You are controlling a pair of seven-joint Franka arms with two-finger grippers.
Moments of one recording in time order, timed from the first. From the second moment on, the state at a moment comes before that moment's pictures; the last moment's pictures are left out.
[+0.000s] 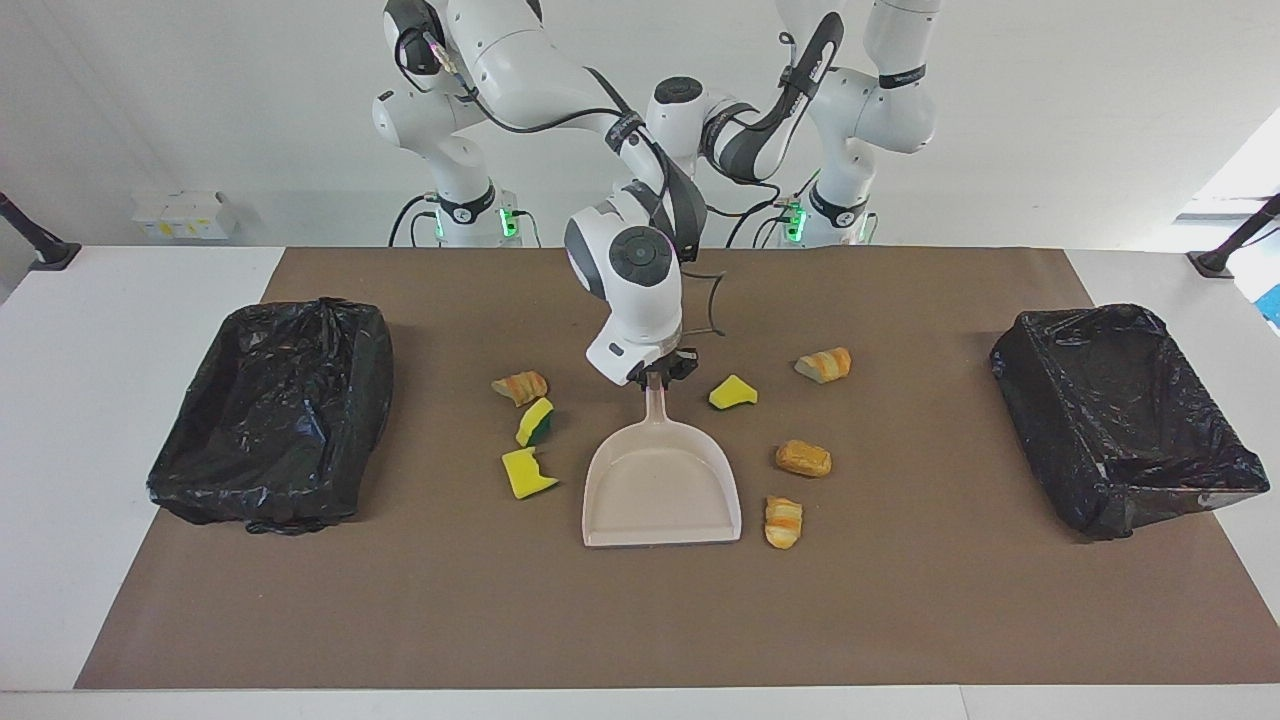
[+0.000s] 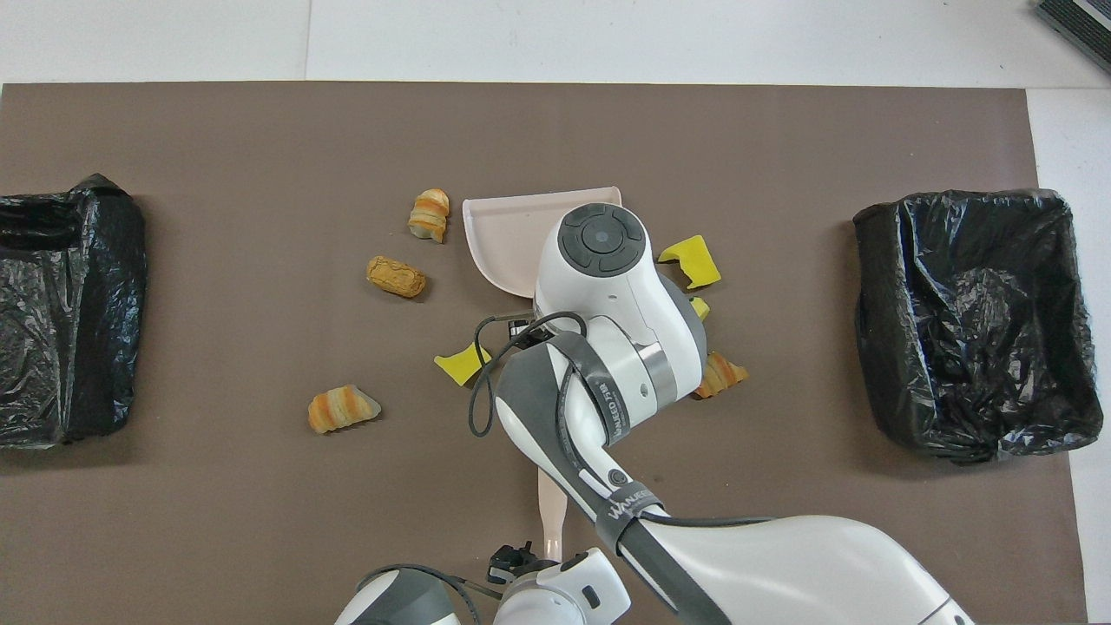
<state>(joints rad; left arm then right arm) -0.70 -0.12 -0.40 -2.51 0.00 2.52 -0.79 0.61 0.46 -0.06 -1.59 0.18 1.98 0.38</state>
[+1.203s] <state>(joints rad) -0.40 -0.22 -0.37 -2.34 0.02 2.17 -0.65 0.30 0.23 -0.07 -1.64 -0.06 1.73 -0.96</state>
